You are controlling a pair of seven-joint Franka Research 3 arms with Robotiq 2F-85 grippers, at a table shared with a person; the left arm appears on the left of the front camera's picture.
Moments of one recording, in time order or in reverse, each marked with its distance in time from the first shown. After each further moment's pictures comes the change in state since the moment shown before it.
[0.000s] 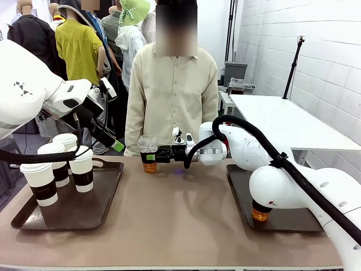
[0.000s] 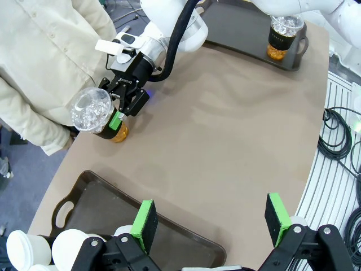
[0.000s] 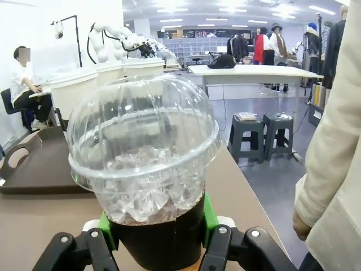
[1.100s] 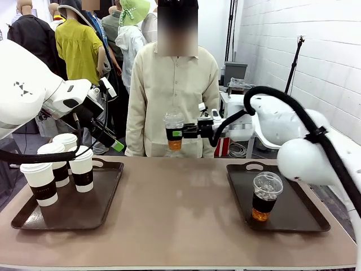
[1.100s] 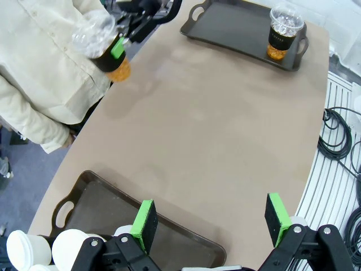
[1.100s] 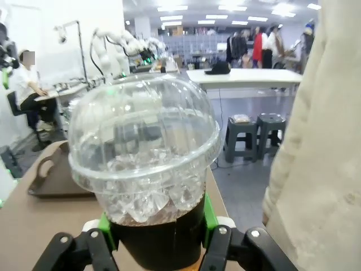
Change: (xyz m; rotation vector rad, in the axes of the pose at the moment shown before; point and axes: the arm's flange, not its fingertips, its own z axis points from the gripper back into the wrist) left arm 0.000 0.000 0.000 0.000 0.000 0.000; right arm 0.110 -0.002 0.128 0.000 0.029 -0.010
